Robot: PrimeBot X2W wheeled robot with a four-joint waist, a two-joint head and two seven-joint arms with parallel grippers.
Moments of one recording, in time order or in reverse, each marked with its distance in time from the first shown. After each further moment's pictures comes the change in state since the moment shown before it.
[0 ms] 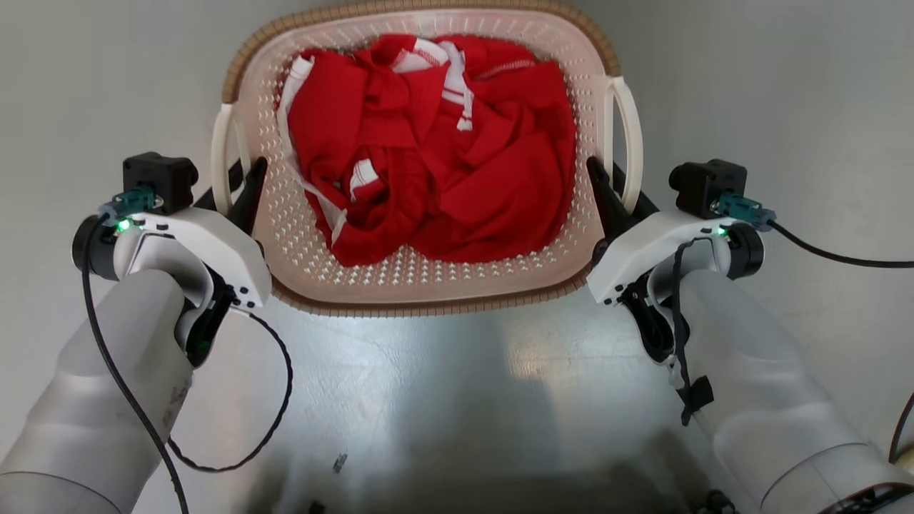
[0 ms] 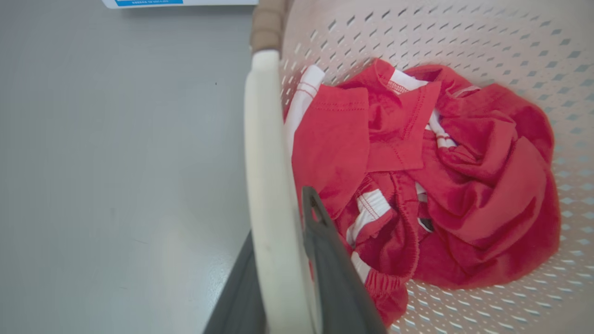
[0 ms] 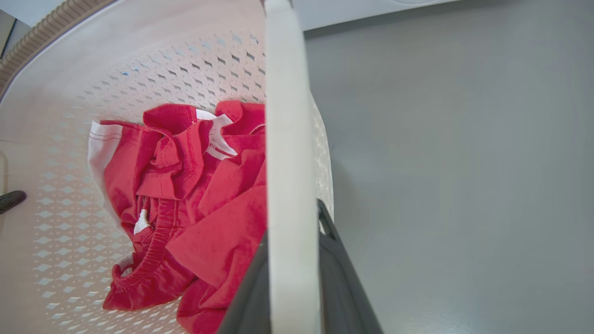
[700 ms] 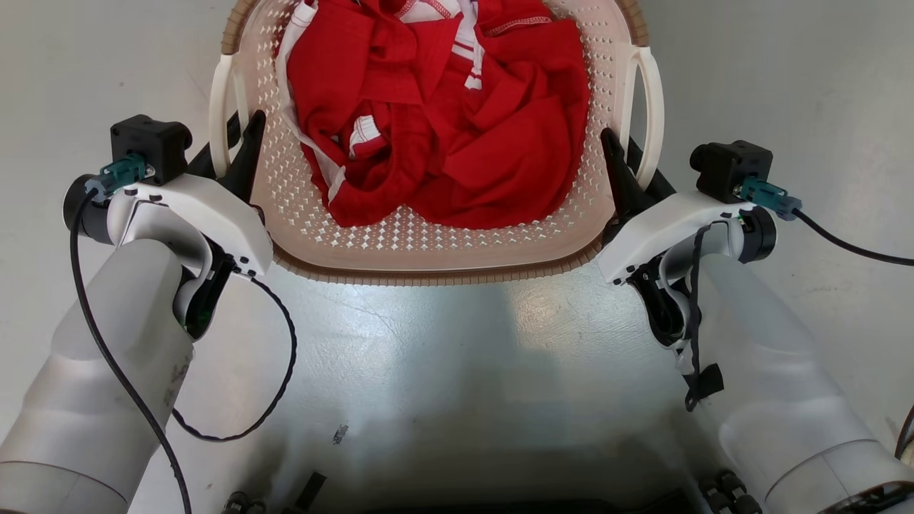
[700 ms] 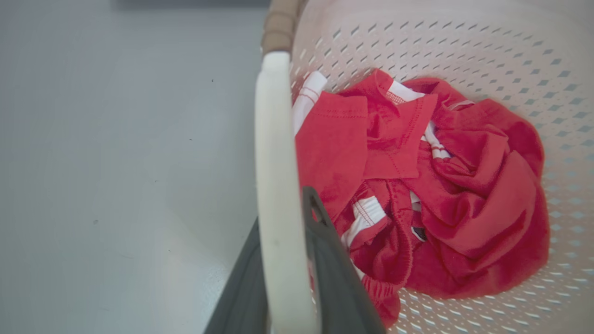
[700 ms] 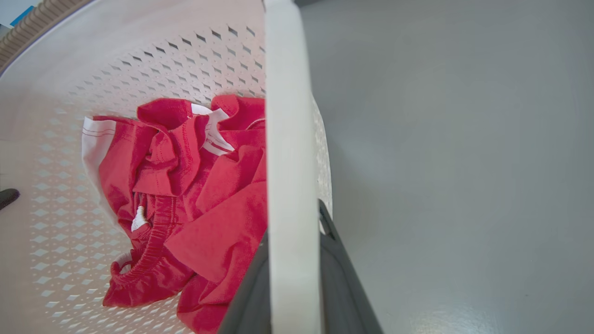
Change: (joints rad) left arm -0.014 -0.011 0.125 -0.086 0.122 0.000 -0.003; right arm 0.003 -0.008 -0.074 -0.074 -0.027 0.000 -0.004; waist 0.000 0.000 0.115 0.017
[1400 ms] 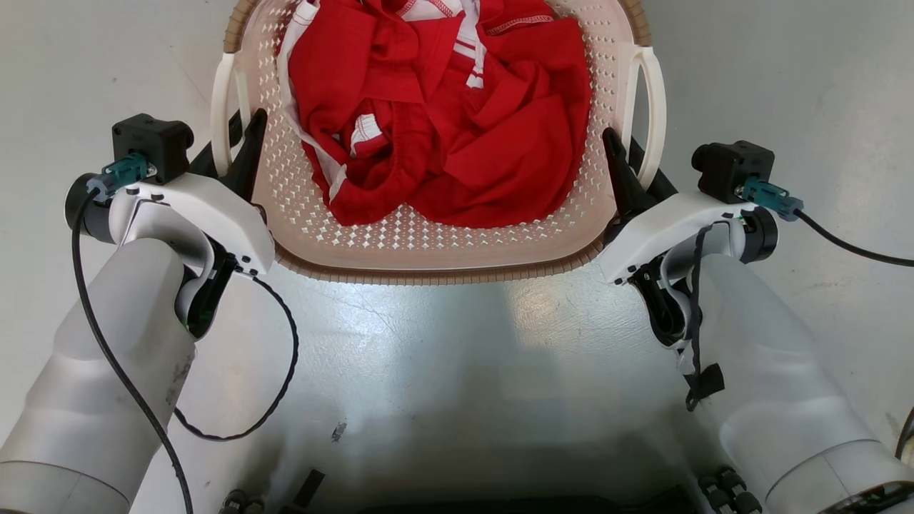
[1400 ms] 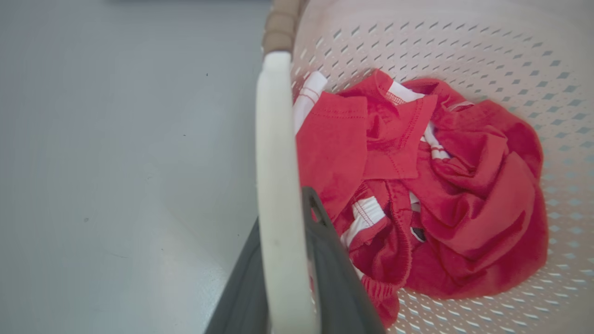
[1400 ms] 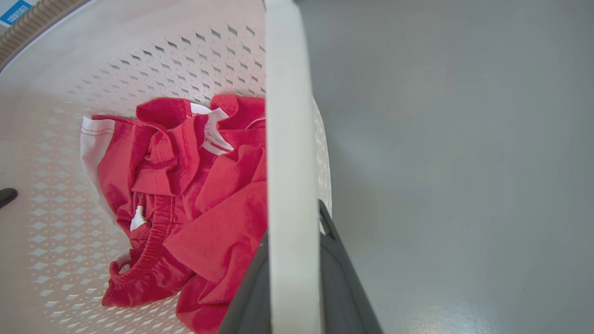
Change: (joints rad) left arm 0.000 -0.004 0.006 -0.004 0.007 0.000 0.000; right arm 0.000 0.000 -0.006 0.004 -0.005 0.000 -0.005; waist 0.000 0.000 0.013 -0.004
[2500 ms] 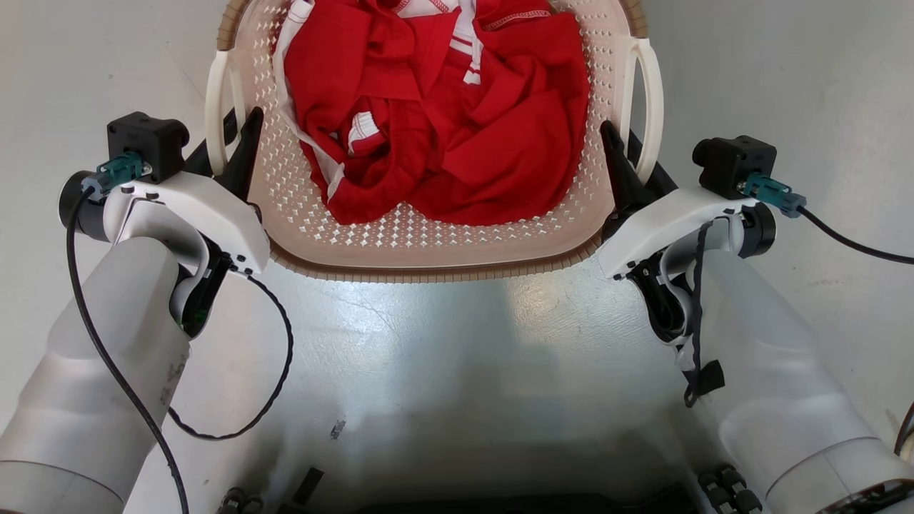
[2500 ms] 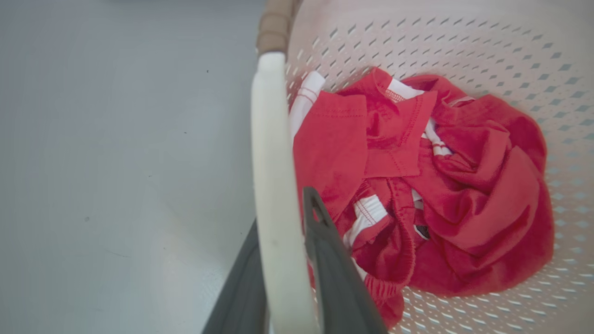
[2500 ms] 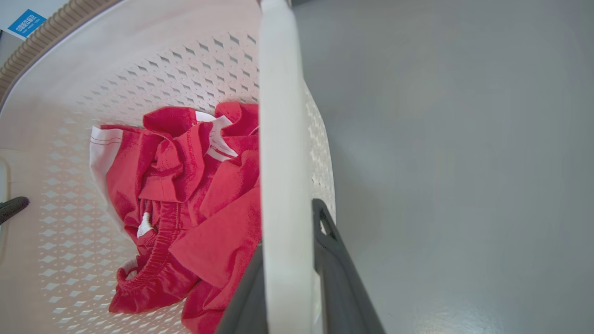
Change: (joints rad) left arm -0.003 0.010 -0.008 -0.005 -0.002 0.000 0.000; right arm -0.004 0.000 0.005 -0.012 0.016 0.000 -0.001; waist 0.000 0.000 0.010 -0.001
